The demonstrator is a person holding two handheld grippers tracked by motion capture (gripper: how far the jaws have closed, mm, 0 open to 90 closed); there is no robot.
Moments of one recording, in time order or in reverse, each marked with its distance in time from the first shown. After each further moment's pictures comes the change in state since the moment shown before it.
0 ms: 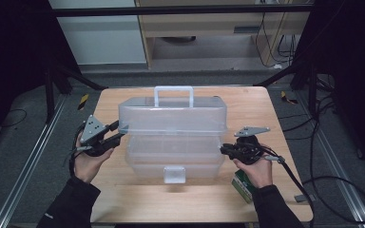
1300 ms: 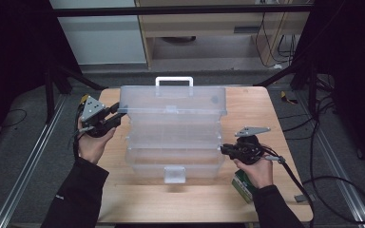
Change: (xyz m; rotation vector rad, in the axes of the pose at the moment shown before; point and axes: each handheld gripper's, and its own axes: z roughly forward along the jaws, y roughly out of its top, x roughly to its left) left arm 0.019 0.039 0.022 -0.047 0.075 -0.073; right arm 0.000 0.000 -0.001 0.000 0.000 0.003
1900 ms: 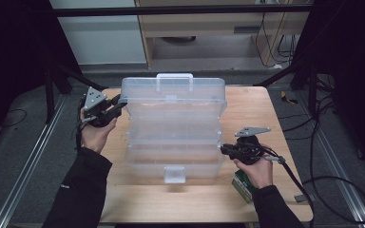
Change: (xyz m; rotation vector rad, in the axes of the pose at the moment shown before) left arm 0.010 0.012 0.018 -0.005 0.027 -0.022; right arm 0.000 0.000 0.000 -0.004 -0.004 0.000
